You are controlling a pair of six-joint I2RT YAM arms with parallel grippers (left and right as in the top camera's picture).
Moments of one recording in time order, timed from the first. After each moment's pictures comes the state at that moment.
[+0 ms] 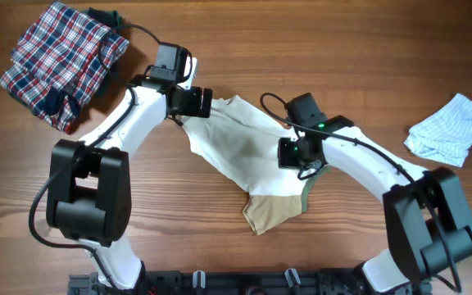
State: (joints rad) left arm -0.24 1.92 1.30 -0.53 0.05 -0.09; right arm 0.42 1.73 0.96 -0.62 -0.13 0.45
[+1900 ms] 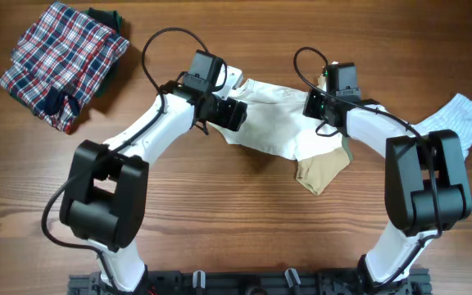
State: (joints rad) left arm -0.40 1.92 1.30 -0.50 0.24 0.00; right arm 0.15 1.94 1.05 -0.11 -0.02 0.36
